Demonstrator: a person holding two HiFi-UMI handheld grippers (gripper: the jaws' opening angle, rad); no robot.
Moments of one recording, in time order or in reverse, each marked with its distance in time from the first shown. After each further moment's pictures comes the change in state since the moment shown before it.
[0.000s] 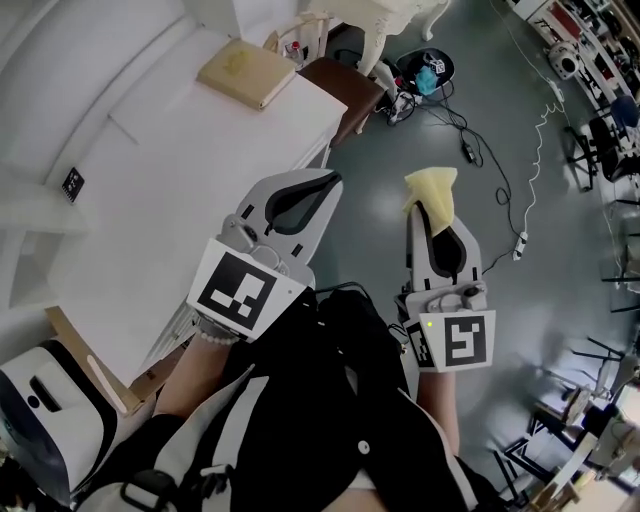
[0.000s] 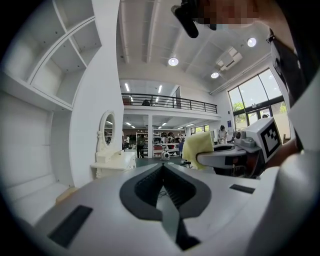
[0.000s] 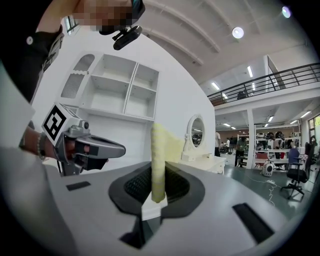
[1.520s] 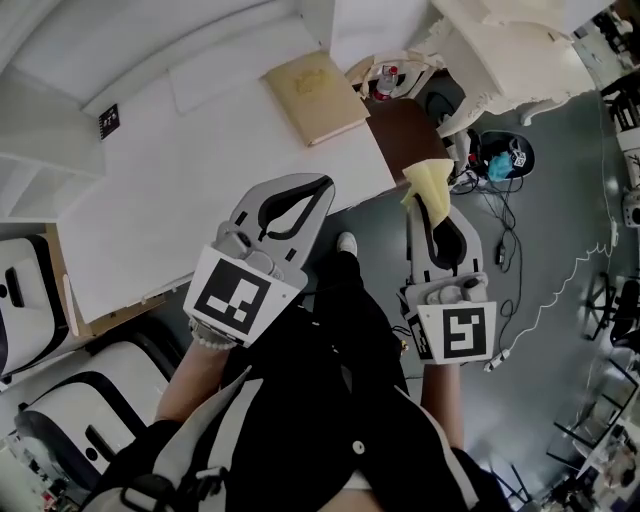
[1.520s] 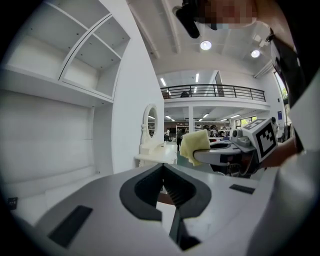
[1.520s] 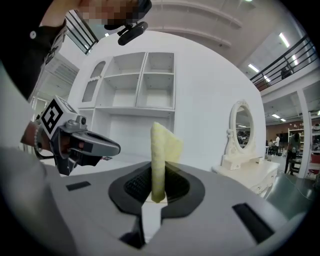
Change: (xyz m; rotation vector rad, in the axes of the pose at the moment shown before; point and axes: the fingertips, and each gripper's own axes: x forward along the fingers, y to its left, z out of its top) left arm 0.074 0.163 -0.012 -0.108 0.082 0.506; right arm 0.233 -0.043 0.001 -0.065 0.004 0.509
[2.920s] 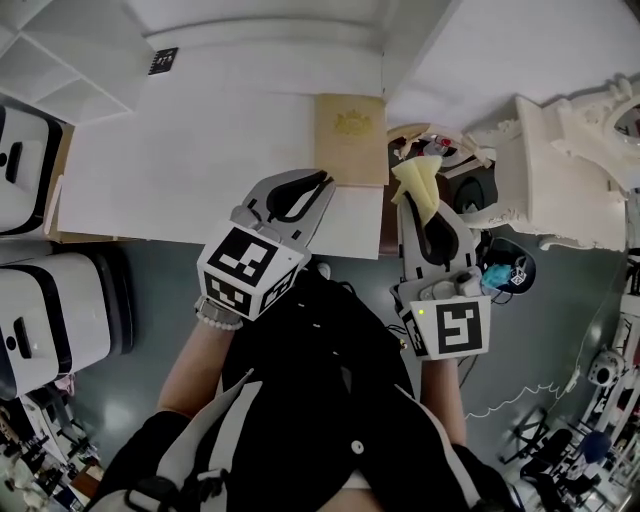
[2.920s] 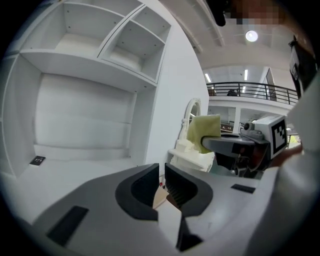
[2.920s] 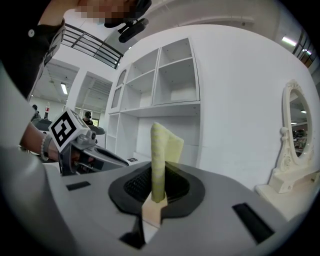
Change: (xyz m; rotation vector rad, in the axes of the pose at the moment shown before) left arm 0.073 0.094 -0.028 -0.278 0.043 0.452; right arm 0.137 -0.037 0.026 -0.100 -0.034 0.514
